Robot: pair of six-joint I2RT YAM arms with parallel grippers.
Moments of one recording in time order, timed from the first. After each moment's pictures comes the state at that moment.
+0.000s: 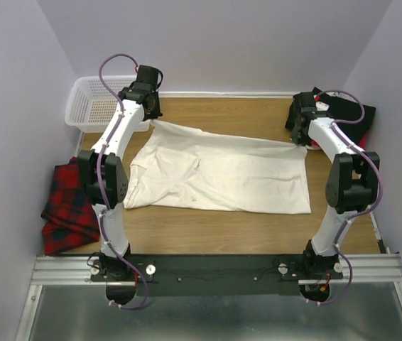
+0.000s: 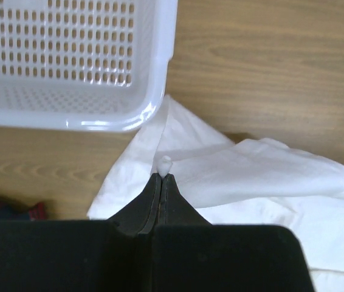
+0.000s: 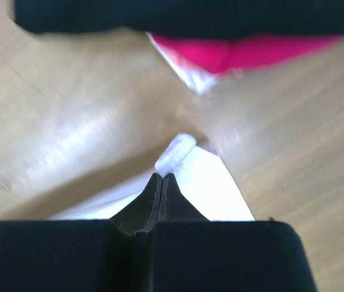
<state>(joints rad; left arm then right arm) -0.21 2.01 1.96 -0.81 -0.19 -0.26 0.07 1.89 1.51 -0.68 0.41 0.52</state>
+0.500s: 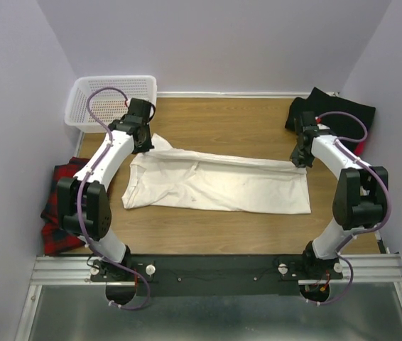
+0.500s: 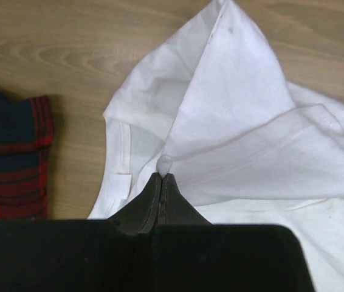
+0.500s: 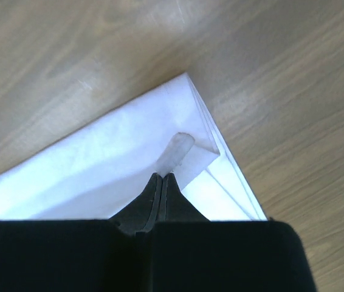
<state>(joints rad) -0.21 1.64 1.38 -0.73 -0.22 -0.32 0.07 1.70 1.21 -0.68 0.34 0.58</state>
